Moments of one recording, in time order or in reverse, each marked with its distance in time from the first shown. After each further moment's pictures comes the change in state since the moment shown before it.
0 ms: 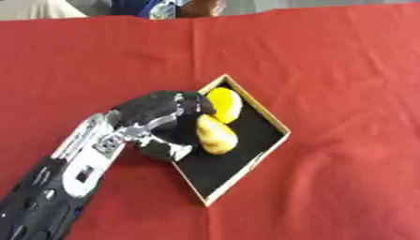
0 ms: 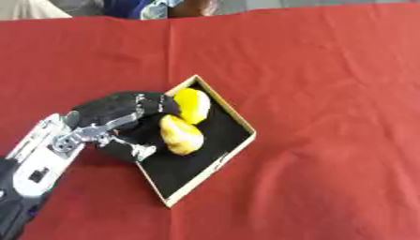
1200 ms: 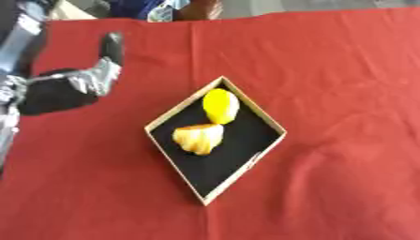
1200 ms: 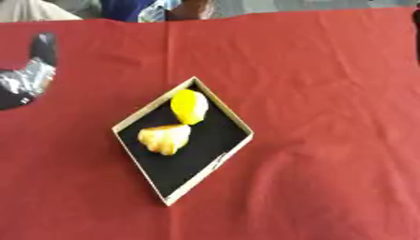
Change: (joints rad) left arm 0.147 0.177 0.358 -0.509 0.524 0.180 0.413; right arm 0.010 -0.002 -0.007 0.000 0.000 -0.032 -0.026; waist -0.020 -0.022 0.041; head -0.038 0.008
